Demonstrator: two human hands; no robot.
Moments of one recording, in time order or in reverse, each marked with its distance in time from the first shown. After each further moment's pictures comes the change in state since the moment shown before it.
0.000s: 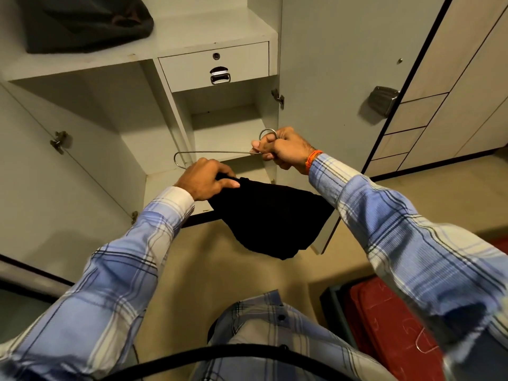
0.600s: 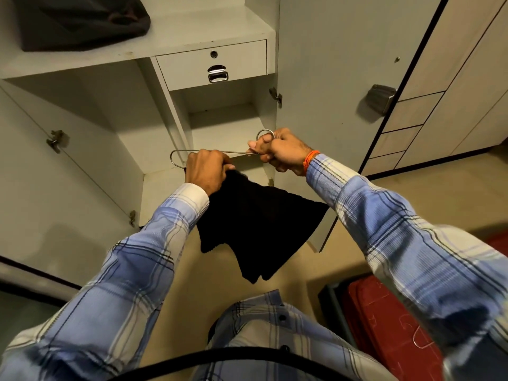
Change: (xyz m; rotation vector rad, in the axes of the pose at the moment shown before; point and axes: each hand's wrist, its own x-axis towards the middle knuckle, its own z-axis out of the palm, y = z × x) left_hand 0.013 0.024 0.008 0.207 0.271 -0.200; right_hand -0.008 -0.001 0.004 0.019 -0.030 0.007
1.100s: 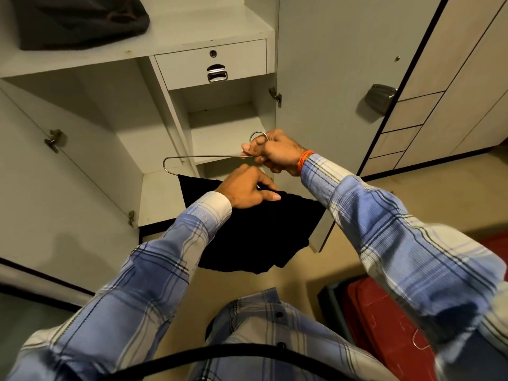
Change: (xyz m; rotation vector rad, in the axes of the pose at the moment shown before) left_hand -0.015 0.054 0.006 -0.392 -0.451 0.290; right_hand 0.005 0.002 0.007 -0.030 -0.041 -0.028
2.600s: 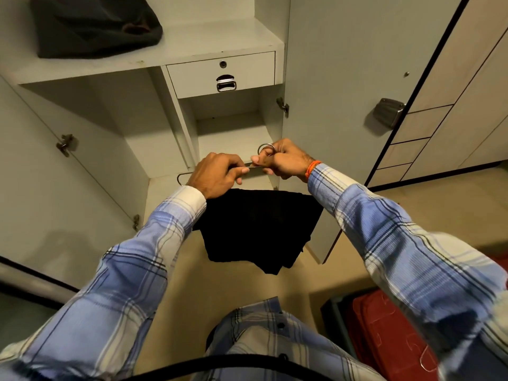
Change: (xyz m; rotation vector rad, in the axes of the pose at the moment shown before) left_hand -0.016 -0.035 -0.047 0.113 0.393 -0.086; right_hand 0.021 0.009 -0.013 -0.138 -0.042 -0.054
